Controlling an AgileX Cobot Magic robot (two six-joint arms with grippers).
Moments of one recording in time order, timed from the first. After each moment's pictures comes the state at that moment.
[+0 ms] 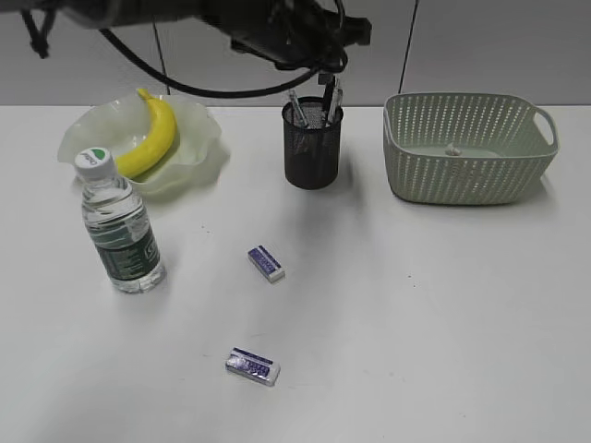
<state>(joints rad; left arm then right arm) -0.66 2.10 -1.81 0.11 0.40 -0.45 0.53 0.01 -0.51 -0.05 1.04 0.00</state>
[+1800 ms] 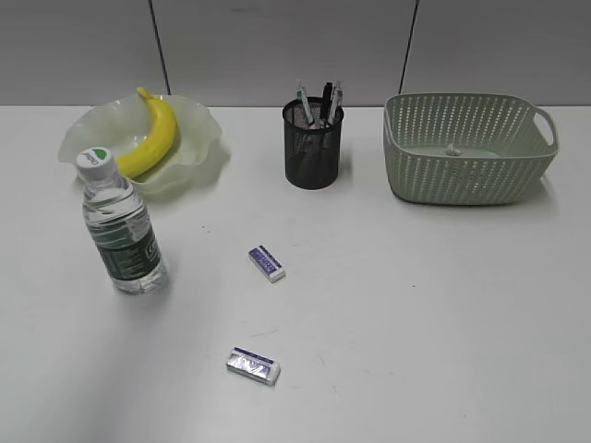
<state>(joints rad) -0.61 1.19 -1.45 0.18 1.21 -0.27 0.53 0.01 -0.51 -0.05 1.04 0.00</state>
